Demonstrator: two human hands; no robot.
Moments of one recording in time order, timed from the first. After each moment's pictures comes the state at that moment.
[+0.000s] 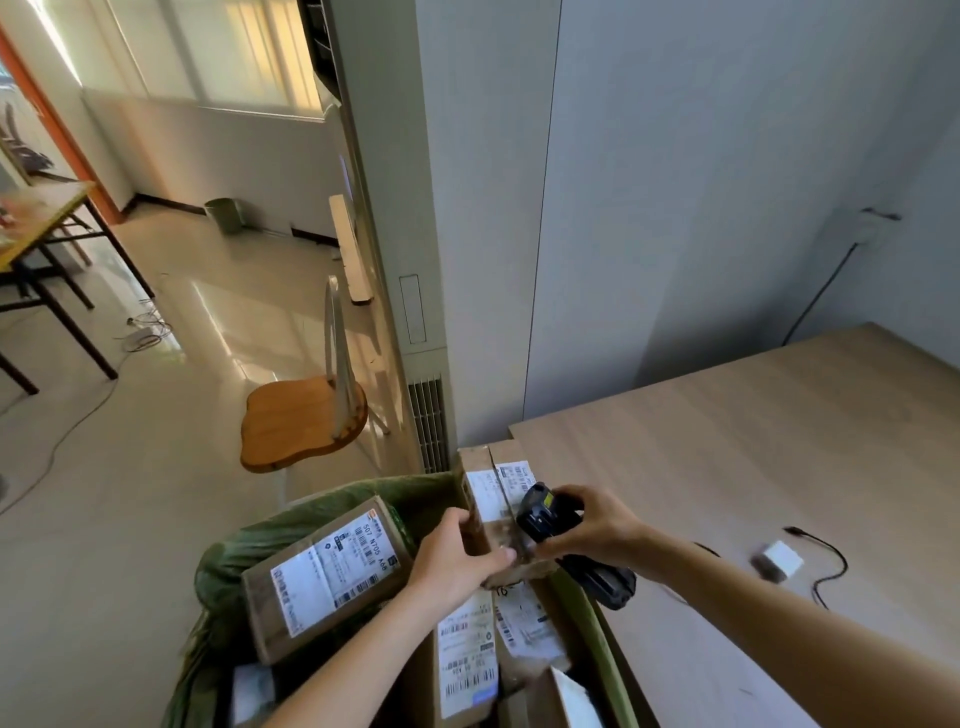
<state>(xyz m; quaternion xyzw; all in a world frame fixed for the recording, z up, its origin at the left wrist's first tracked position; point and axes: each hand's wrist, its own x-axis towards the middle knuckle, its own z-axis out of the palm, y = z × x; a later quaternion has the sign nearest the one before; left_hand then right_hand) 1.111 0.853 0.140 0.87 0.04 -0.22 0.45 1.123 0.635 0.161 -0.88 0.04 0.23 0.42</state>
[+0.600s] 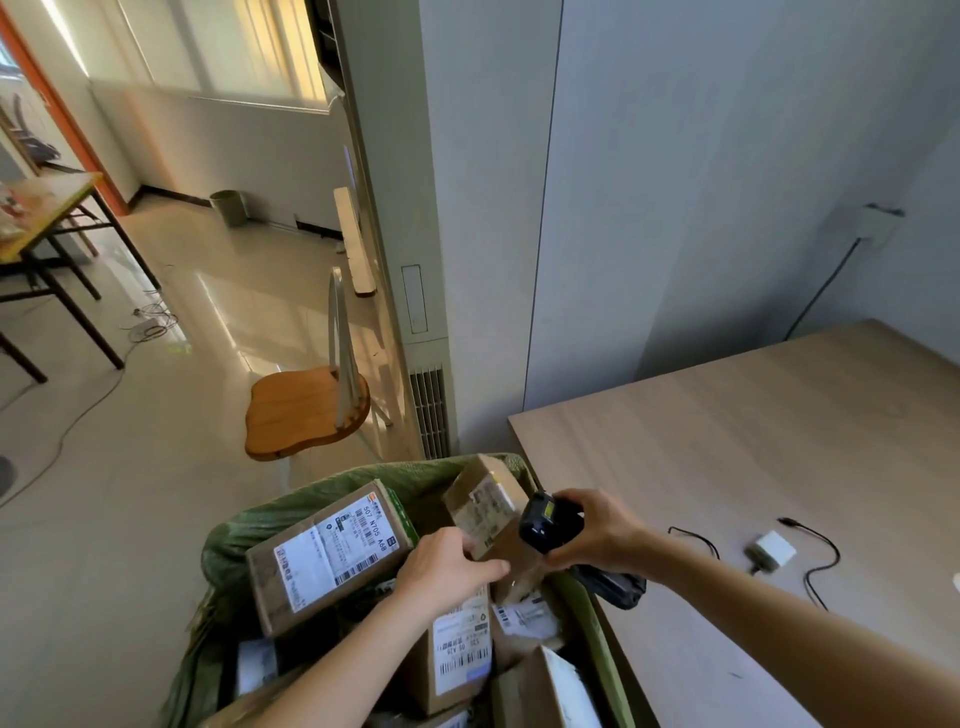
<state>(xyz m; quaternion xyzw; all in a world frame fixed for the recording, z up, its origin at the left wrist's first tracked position) 1.095 0.857 0.135 0.93 0.00 -0.24 0.29 1.105 0.625 0.149 -0.90 0.00 0.23 0.37</state>
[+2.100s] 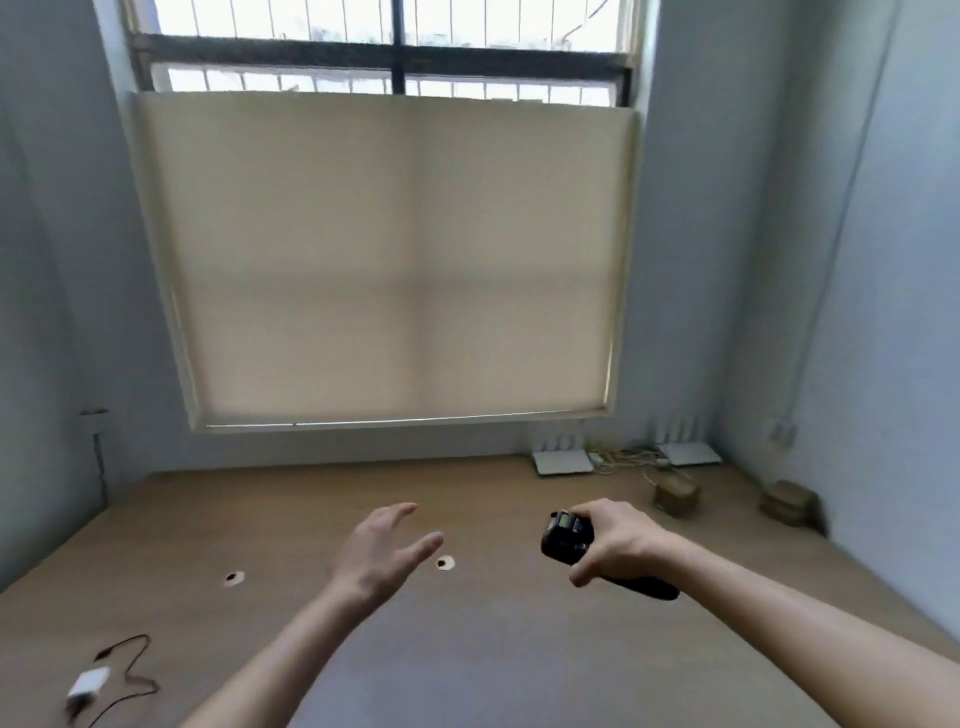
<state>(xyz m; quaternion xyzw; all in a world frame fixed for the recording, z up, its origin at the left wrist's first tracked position) 0.479 0.503 0.402 0.69 -0.63 -0.16 0.32 0.175 0.444 0.435 -0.77 0.60 -0.05 0.20</state>
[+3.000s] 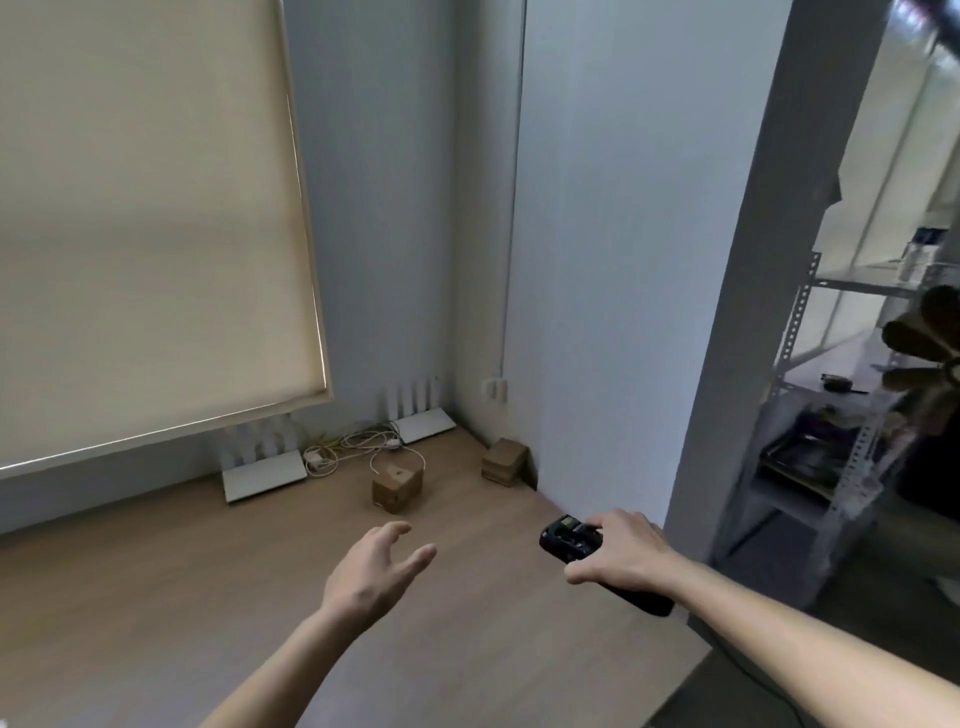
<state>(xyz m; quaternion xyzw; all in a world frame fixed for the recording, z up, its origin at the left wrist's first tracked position) -0.073 0.212 0.311 0.55 -0.77 -0.26 0.19 -0.362 0.330 0.372 -0.52 0.82 -0.13 0.19</state>
